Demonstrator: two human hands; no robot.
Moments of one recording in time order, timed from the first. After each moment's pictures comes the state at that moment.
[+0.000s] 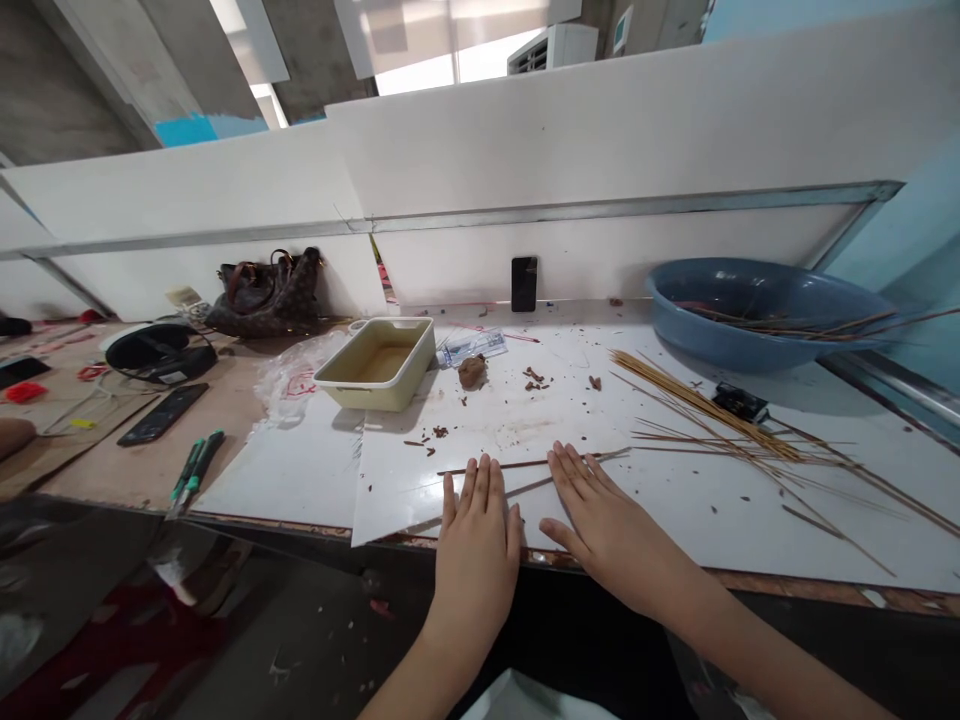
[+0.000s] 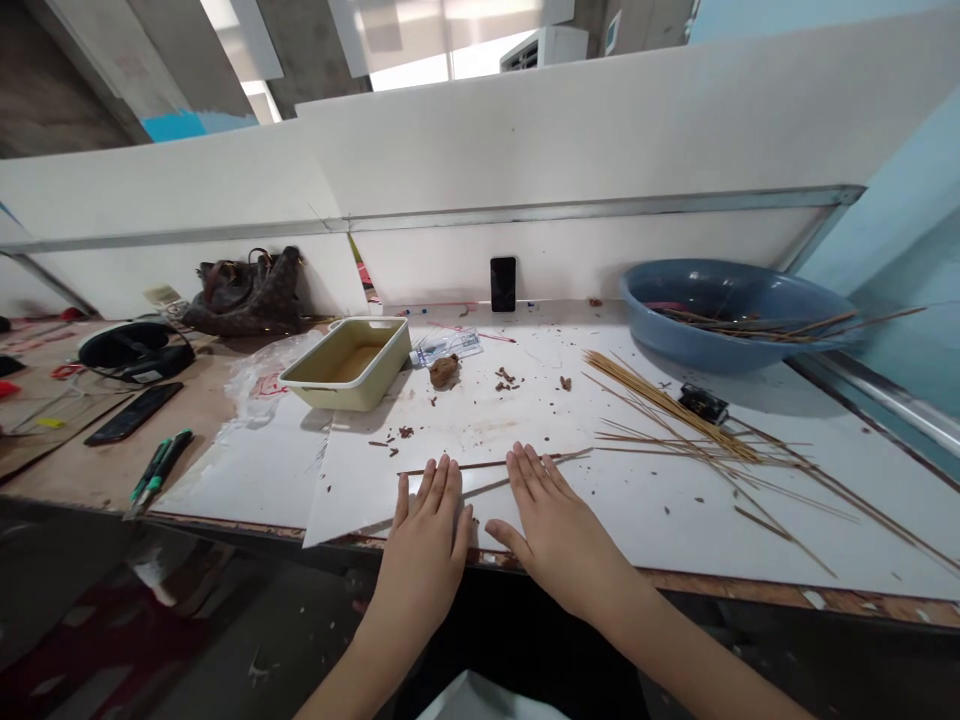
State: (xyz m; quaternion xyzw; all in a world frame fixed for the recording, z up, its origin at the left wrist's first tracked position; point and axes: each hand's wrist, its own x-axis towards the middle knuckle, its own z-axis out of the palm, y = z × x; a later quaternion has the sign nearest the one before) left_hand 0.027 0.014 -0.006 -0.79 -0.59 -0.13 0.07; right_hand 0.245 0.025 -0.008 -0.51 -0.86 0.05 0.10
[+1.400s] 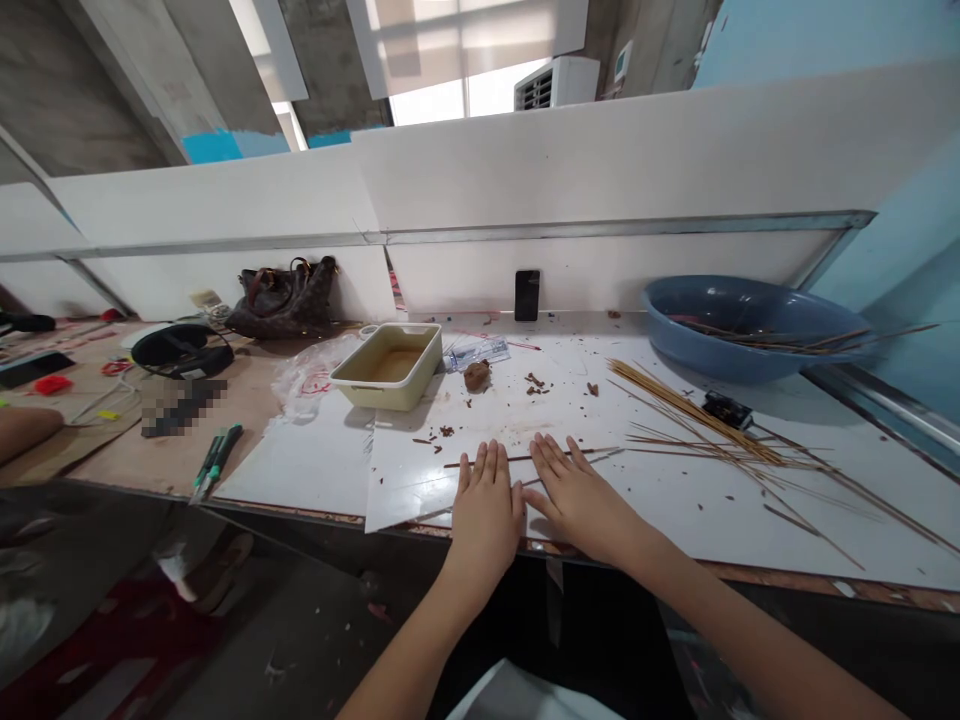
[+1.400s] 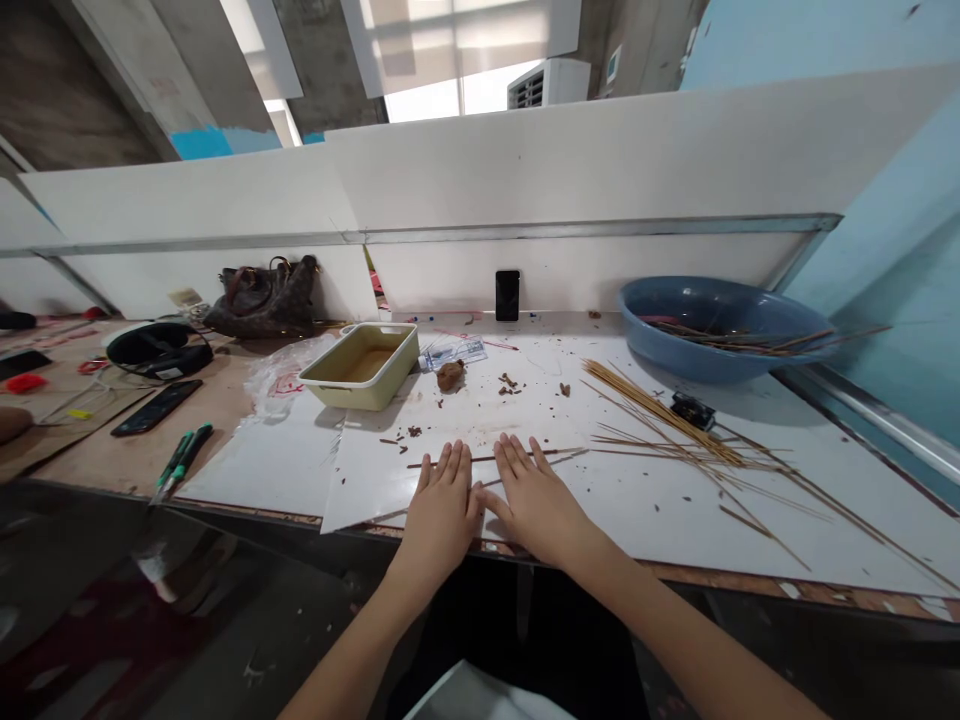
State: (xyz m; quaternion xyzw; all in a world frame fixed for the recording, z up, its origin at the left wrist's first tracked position) left_hand 0.036 0.042 0.005 -0.79 -0.60 -0.09 -0.01; right_hand 0.222 0.055 -0.007 -0.49 -0.87 0.02 0.09
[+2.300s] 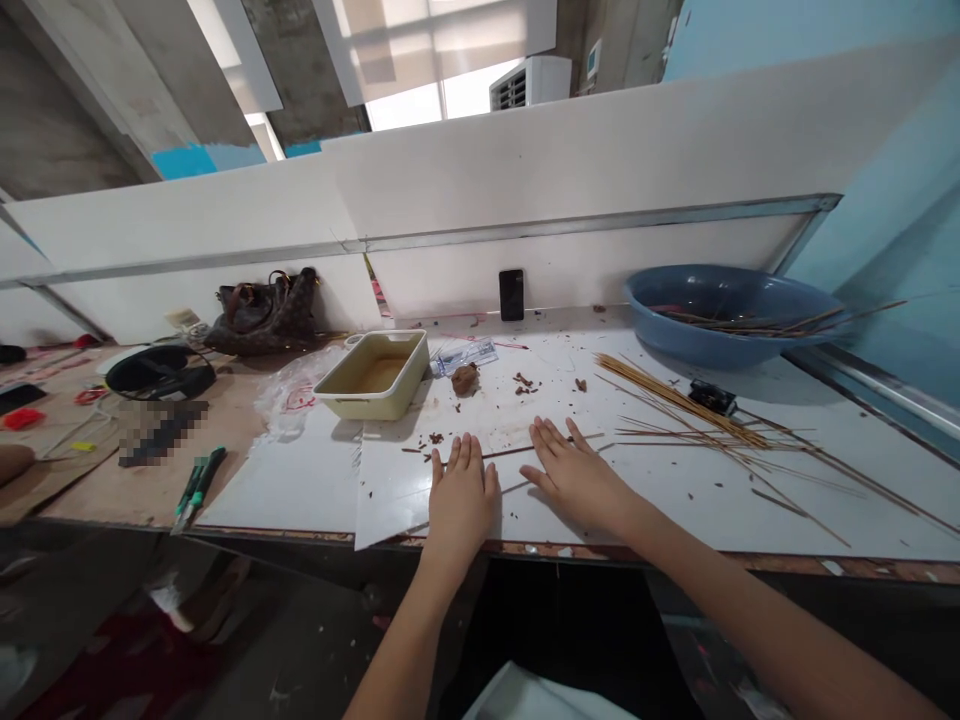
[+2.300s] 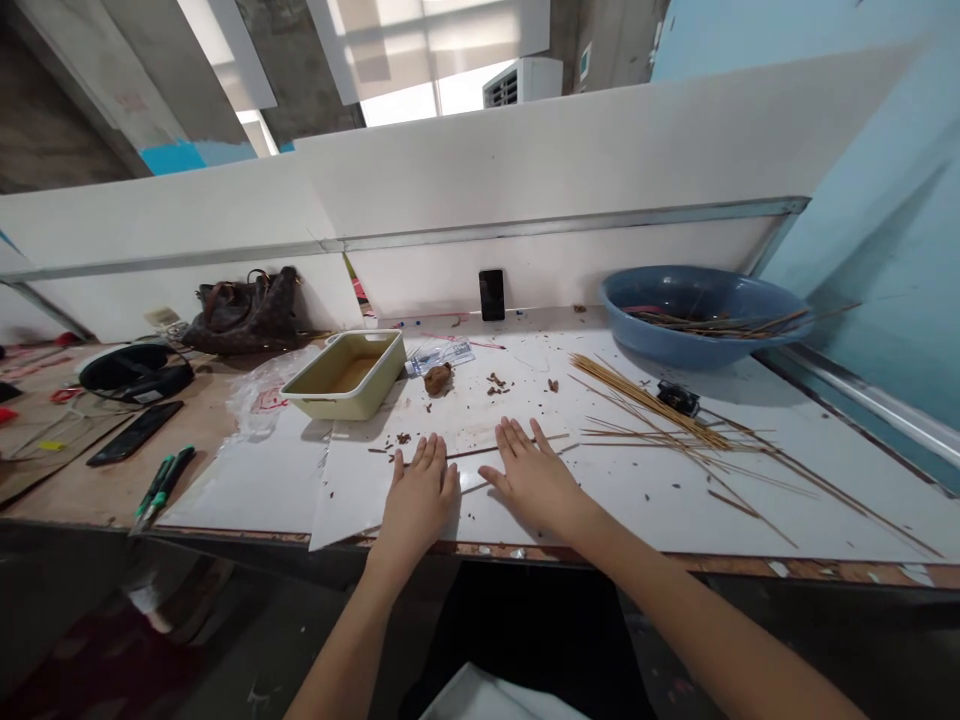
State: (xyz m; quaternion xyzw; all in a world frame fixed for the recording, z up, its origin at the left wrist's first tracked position) left_hand 0.023 0.064 0.014 -0.78 -0.63 -0.08 0.00; right_hand 0.233 0.080 -0.001 -0.53 -0.84 0.03 0.09
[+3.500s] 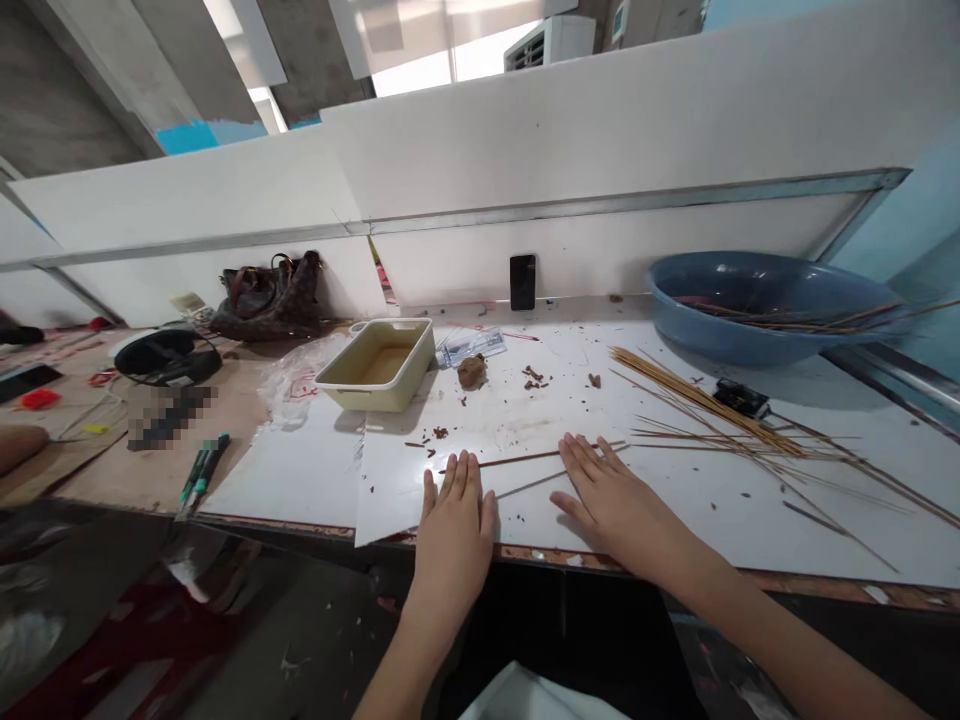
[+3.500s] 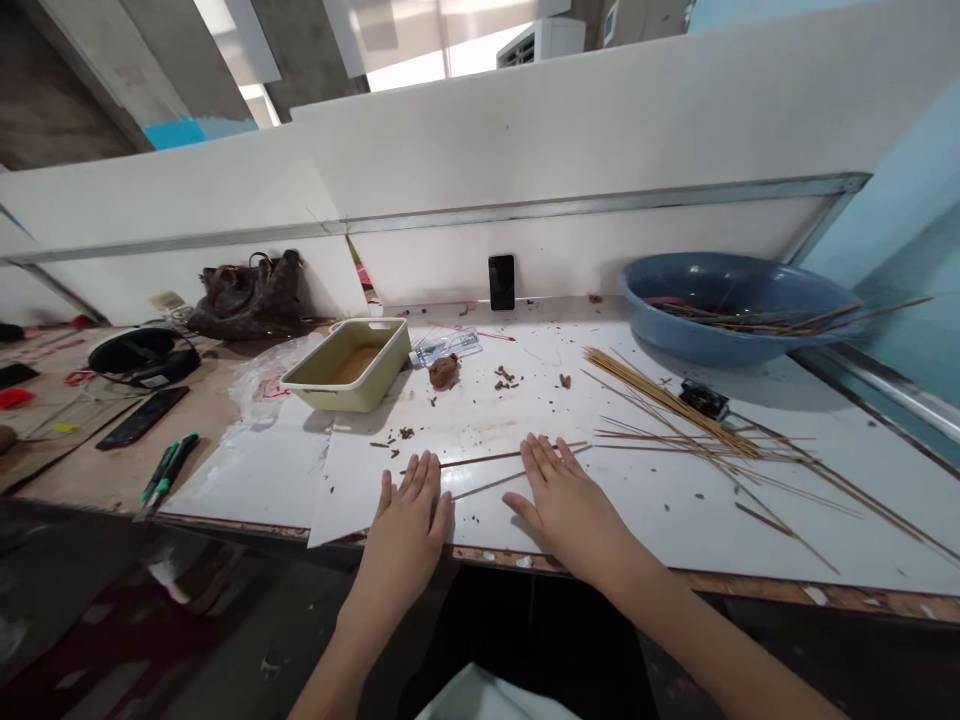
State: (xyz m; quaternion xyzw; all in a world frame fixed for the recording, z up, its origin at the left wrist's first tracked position) left_hand 0.002 0.034 0.001 -0.78 -0.63 -0.07 0.00; right_hand 0.263 0.052 -0.017 -0.52 -0.85 0.01 0.09
